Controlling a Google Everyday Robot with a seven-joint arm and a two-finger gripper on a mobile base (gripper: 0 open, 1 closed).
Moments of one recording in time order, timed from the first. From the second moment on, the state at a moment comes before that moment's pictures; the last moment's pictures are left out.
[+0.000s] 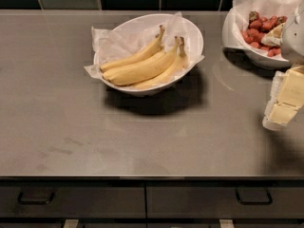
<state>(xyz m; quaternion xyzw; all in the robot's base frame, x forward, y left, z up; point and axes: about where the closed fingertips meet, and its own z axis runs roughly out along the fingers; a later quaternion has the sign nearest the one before) 0.438 -0.217 0.976 -0.60 0.78 -0.03 0.16</state>
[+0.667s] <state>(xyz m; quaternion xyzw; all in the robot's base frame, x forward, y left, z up) 0.472 -0.195 0.982 -0.63 0.76 -0.01 0.18</state>
